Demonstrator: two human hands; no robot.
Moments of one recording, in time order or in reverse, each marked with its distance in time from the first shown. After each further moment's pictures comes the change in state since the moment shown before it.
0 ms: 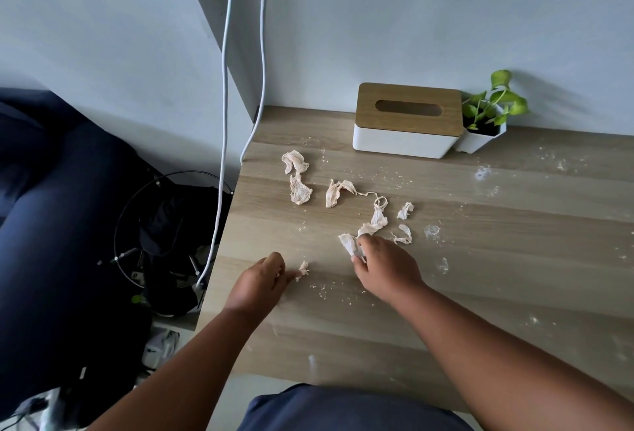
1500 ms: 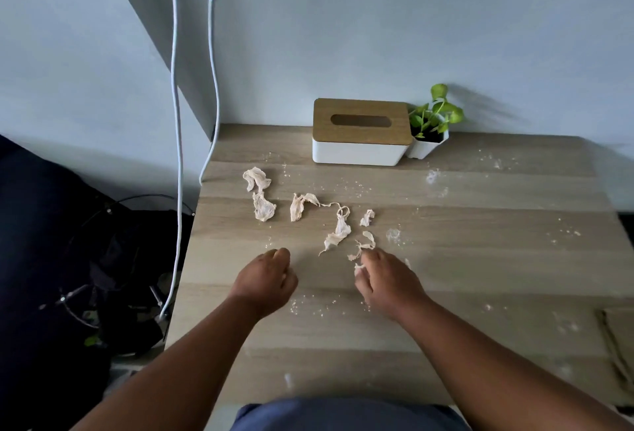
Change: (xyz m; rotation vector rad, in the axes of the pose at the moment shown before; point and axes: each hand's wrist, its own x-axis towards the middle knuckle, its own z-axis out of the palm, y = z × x) left_hand 0.053 0.065 0.009 0.190 -0.154 0.224; right_hand -0.040 0.039 -0.028 0.068 0.061 0.074
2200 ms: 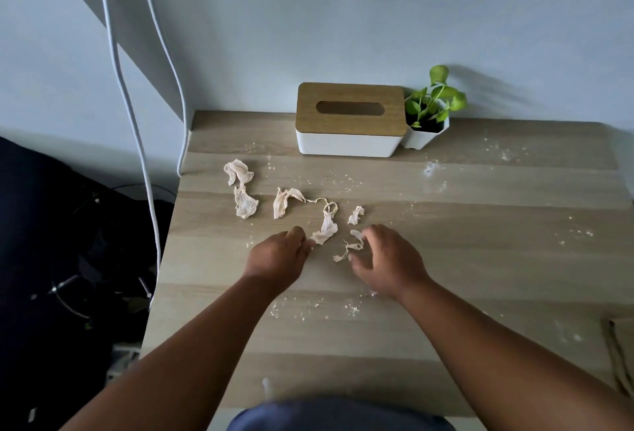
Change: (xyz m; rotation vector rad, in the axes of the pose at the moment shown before) left_hand 0.057 0.047 0.024 0.050 0.045 -0.063; right_hand 0.035 0.047 -0.011 0.046 0.050 0.003
